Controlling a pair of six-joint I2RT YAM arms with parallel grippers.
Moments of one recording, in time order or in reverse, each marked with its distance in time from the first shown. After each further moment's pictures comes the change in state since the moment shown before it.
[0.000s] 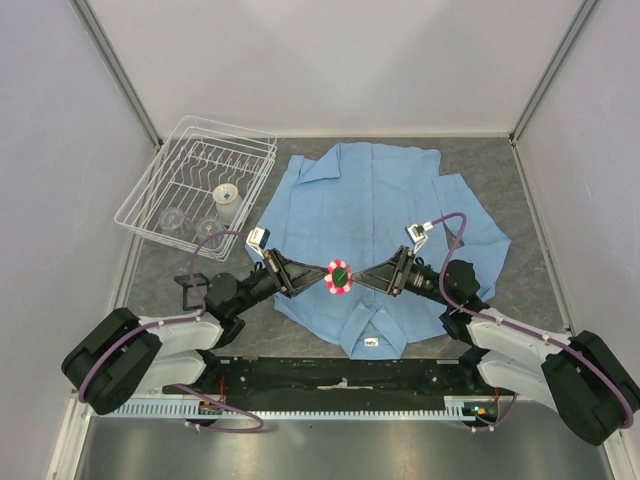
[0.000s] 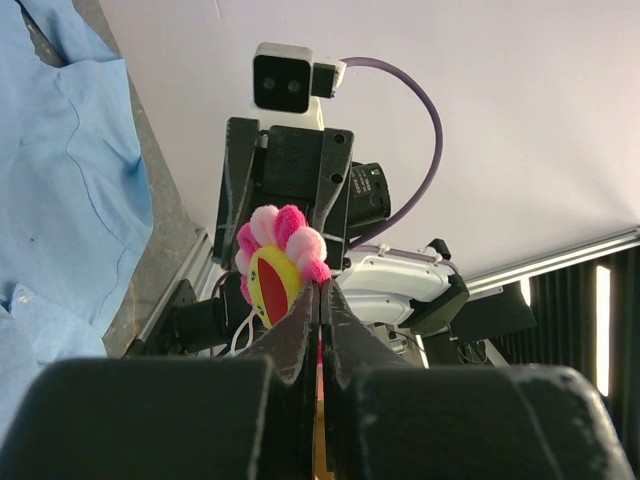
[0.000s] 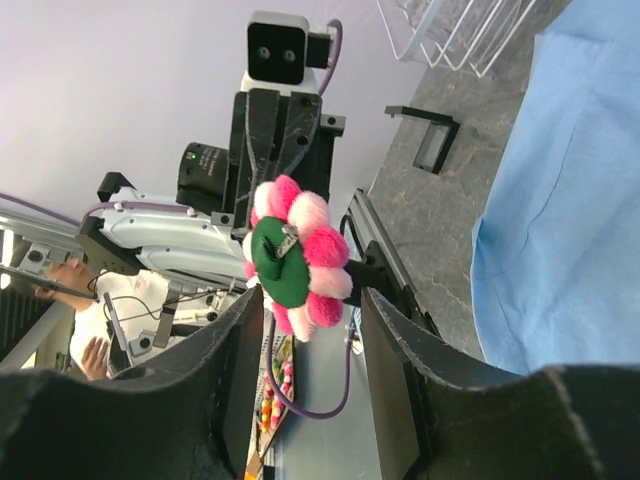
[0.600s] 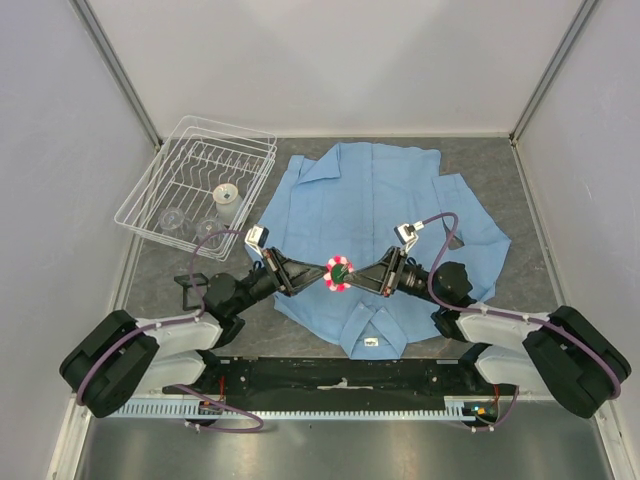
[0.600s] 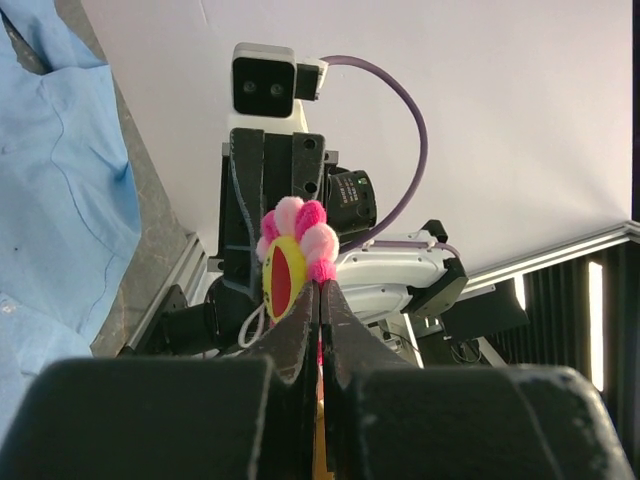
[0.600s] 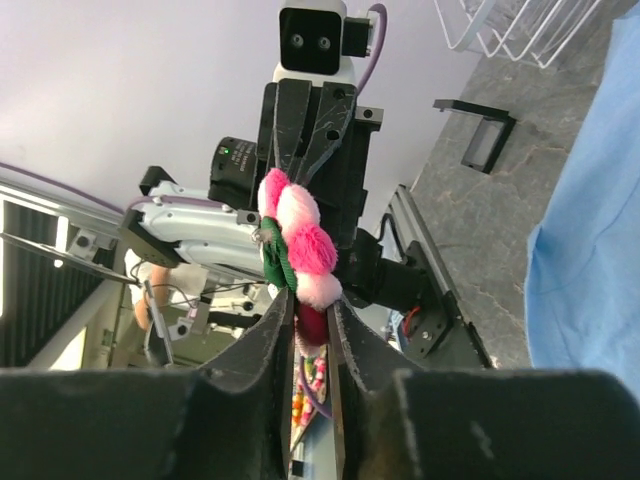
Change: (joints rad) left arm 0.000 -0.016 0.008 0.001 0.000 -0.007; right arm 0.079 0.161 0.010 0.221 0.017 0.077
